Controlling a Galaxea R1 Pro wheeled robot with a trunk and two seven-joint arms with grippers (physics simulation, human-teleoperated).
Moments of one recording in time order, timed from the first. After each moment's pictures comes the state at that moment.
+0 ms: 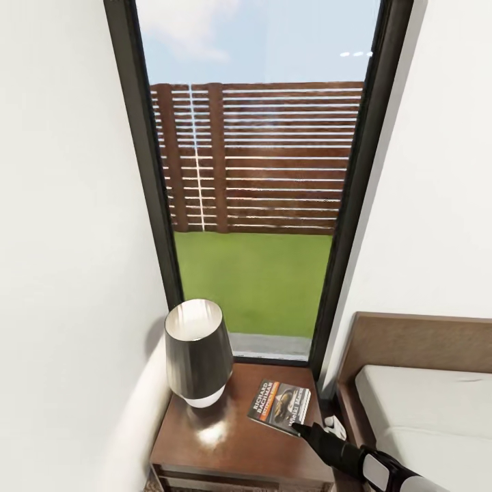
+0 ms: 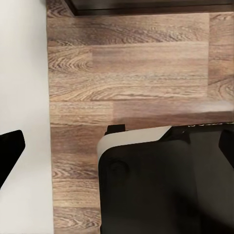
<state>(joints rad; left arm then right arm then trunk) -0.18 -0.02 -0.99 -0.08 0.87 -0.24 0.16 -0.61 -0.09 -0.22 -0.02 -0.35 0.26 0.82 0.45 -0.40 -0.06</state>
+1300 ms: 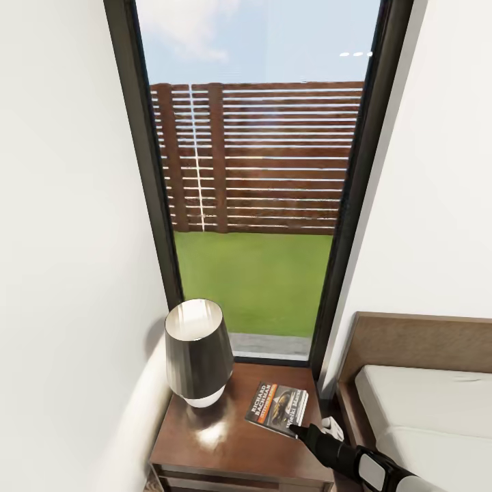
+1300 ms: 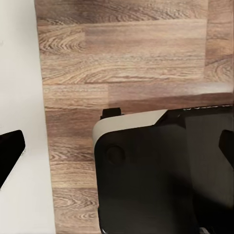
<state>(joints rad) -0.23 -0.02 -0.99 -0.08 0.88 -0.08 0.13 -0.61 -0.07 -0.22 -0.02 -0.35 0.26 0.79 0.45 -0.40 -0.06</state>
